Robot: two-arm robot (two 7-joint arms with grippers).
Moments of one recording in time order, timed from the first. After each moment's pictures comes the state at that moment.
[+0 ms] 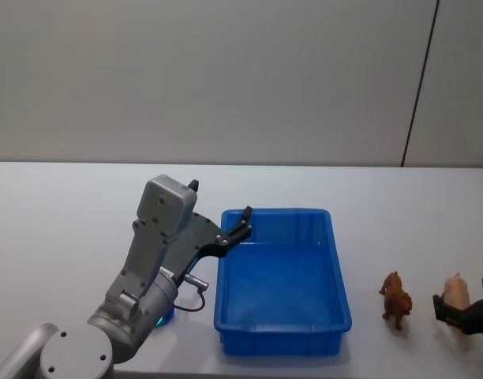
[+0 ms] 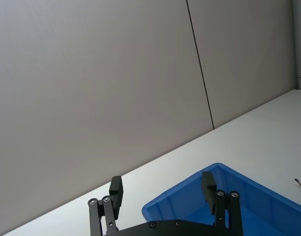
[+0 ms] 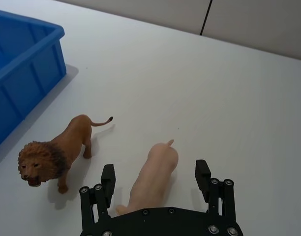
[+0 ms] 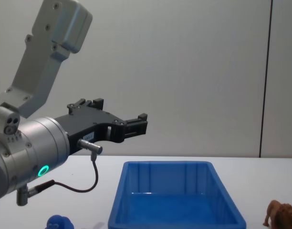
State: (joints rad) left arm -0.24 0.38 0.45 -1.63 -0.20 0.01 -0.01; right arm 0.01 0.44 -0.13 -1.61 0.26 0.38 0.16
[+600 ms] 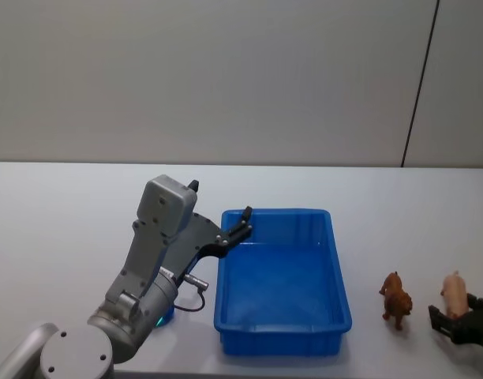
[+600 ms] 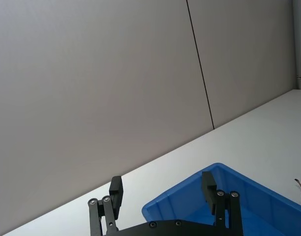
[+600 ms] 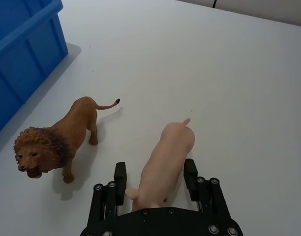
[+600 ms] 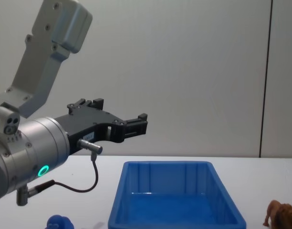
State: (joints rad) left arm -0.24 0.38 0.45 -1.63 -0.20 0.01 -0.01; right arm 0.04 0.41 -0.15 -1.57 0.26 0.46 0.17
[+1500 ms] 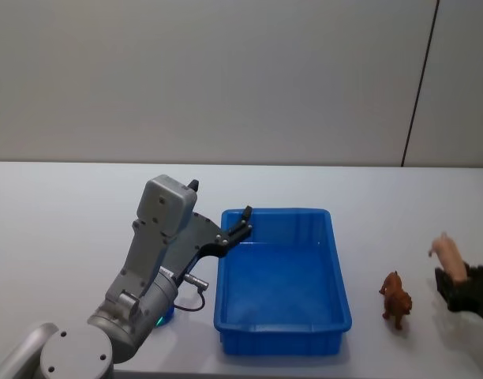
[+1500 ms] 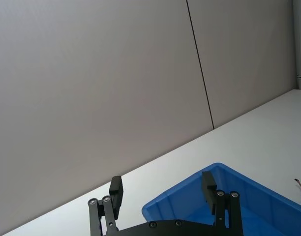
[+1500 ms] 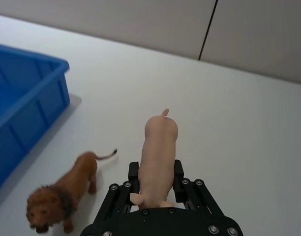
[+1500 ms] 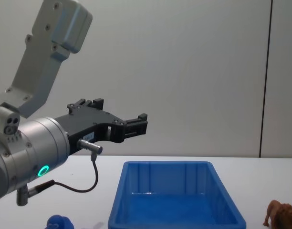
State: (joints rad) left arm -0.24 0.38 0.45 -1.63 -0.20 0.01 -0.01; right arm 0.07 0.39 -0.15 -1.58 0.24 0.35 0.13
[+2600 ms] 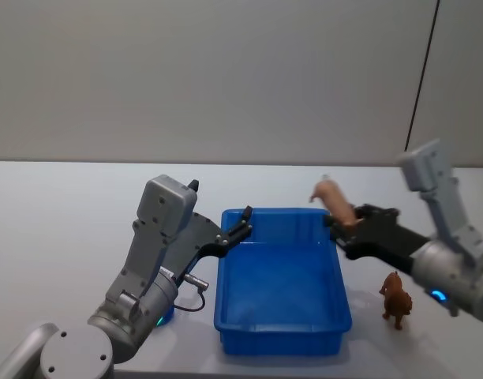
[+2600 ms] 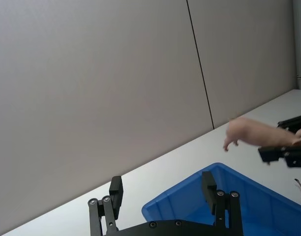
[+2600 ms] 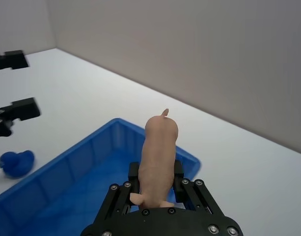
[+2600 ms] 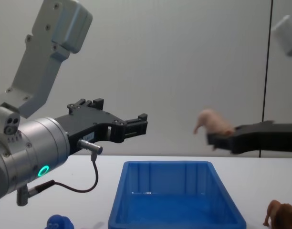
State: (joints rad) left arm -0.24 0.38 0.45 -1.63 -0.20 0.01 -0.01; right arm 0.28 0.25 -0.26 -1.56 0.15 0.34 0.42
